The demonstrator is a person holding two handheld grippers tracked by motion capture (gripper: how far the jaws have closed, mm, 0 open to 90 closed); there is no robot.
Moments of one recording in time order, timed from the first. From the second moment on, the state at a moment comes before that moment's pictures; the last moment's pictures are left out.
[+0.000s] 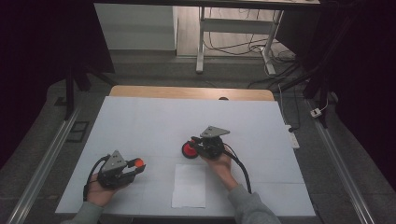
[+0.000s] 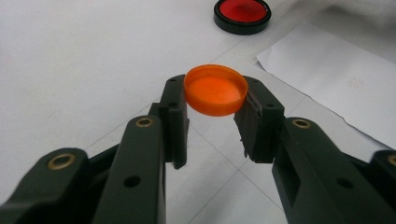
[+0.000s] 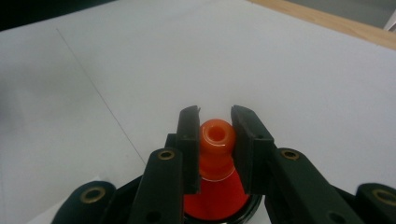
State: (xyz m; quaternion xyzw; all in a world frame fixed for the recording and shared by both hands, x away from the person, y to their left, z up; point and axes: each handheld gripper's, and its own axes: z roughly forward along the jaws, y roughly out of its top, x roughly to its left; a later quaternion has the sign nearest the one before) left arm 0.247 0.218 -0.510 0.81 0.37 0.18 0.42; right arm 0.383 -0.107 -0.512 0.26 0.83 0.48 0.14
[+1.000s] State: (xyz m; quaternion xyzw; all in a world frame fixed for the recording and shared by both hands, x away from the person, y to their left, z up) left arm 0.247 0.218 -0.510 0.81 0.37 0.18 0.42; right arm 0.369 -0.127 -0.492 0.25 0.82 0.50 0.13
